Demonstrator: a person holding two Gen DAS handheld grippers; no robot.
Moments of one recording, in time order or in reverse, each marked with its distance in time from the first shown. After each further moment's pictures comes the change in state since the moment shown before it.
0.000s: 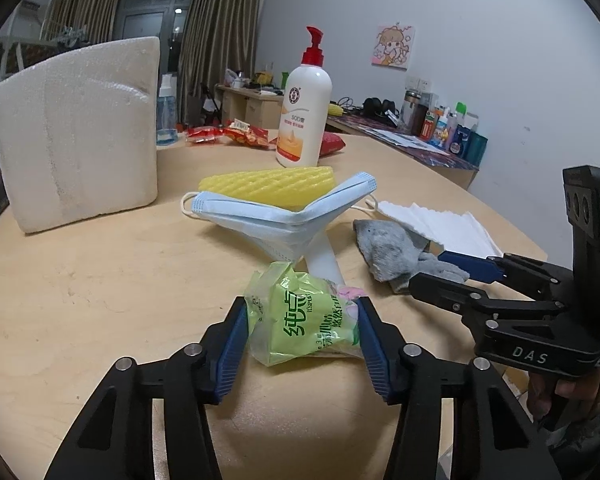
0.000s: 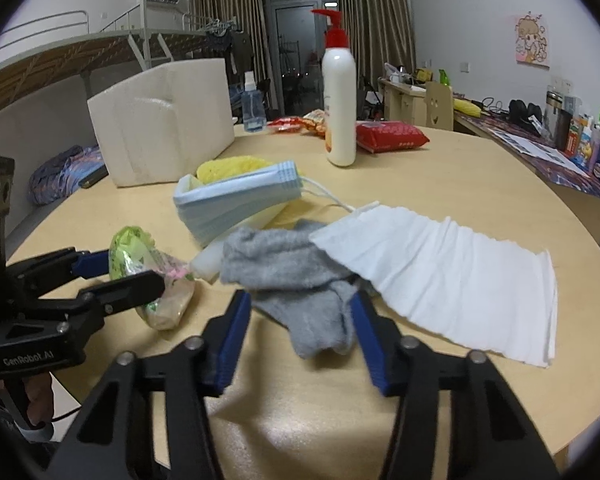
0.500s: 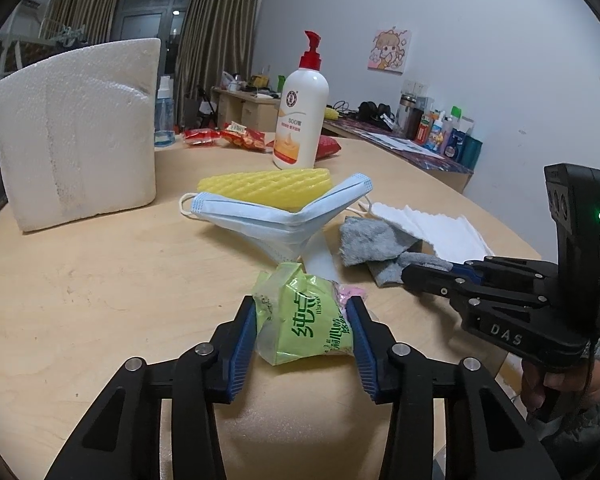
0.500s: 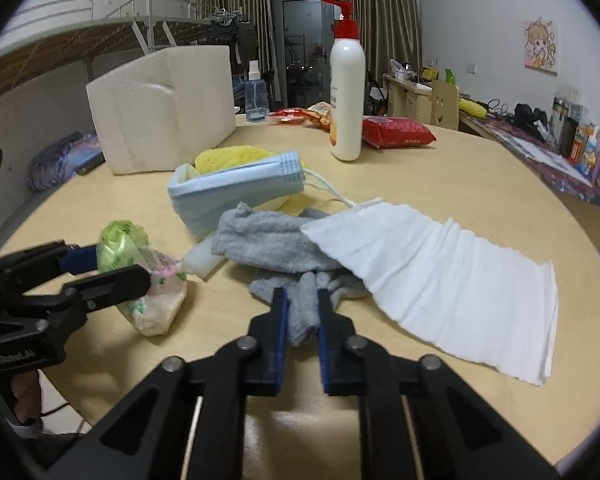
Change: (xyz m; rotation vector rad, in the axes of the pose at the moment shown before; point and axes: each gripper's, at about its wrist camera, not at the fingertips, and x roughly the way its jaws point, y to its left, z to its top) left arm -0.004 0.005 -0.002 -0.007 -0.015 -0.020; right arm 0.006 0.000 0.002 -0.019 0.023 0.014
